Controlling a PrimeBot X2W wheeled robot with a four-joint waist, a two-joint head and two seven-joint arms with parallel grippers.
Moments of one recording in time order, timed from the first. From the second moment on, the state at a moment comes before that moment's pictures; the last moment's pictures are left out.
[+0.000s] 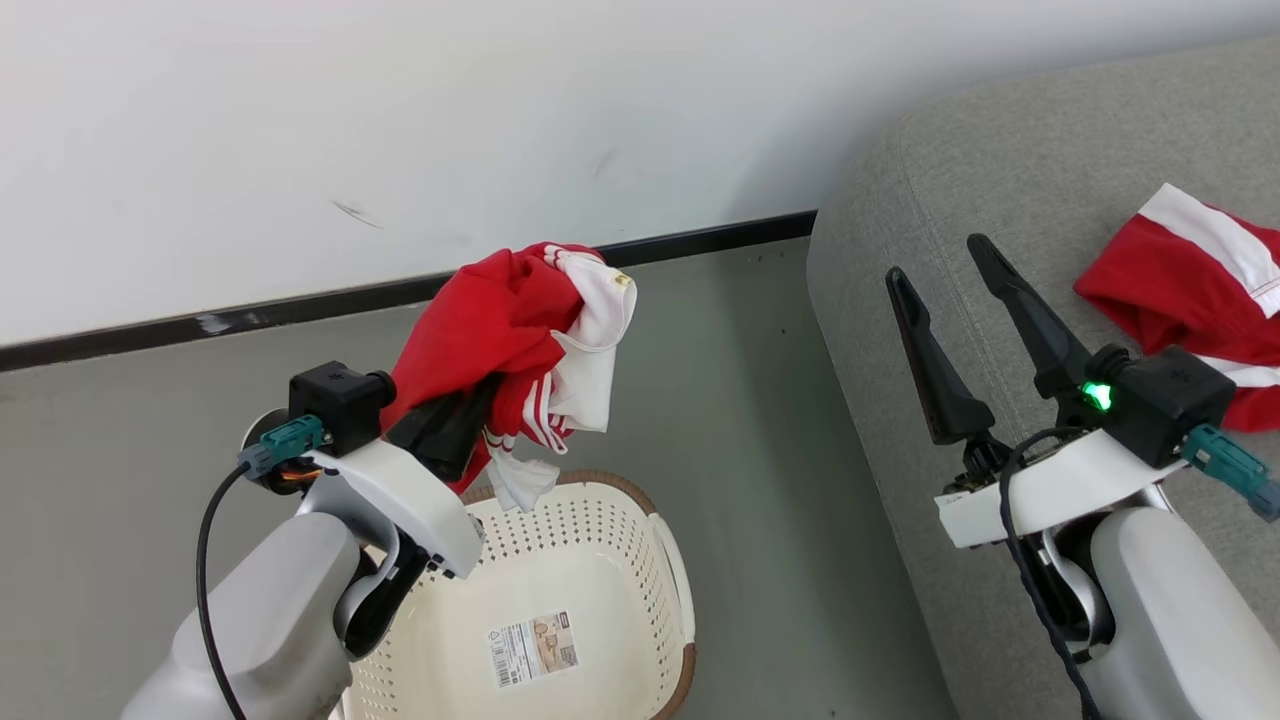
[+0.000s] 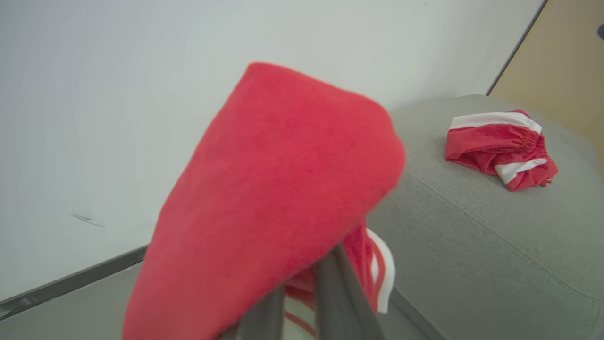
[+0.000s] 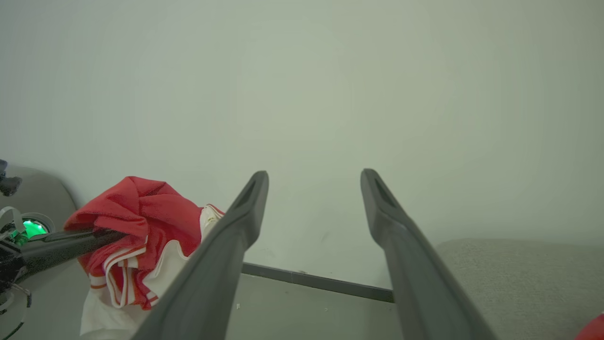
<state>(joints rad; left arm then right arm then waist) -0.62 0.24 -0.72 0.50 -0.76 -0.13 -0.25 -0.32 -0.13 0.19 0.00 0.18 0.12 -0.26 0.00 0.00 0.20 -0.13</state>
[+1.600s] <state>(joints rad) -0.58 0.20 -0.77 0.22 -0.83 -0.12 -0.13 -0.34 -0.19 0.50 0.18 0.46 0.12 -0.26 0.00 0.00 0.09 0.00</state>
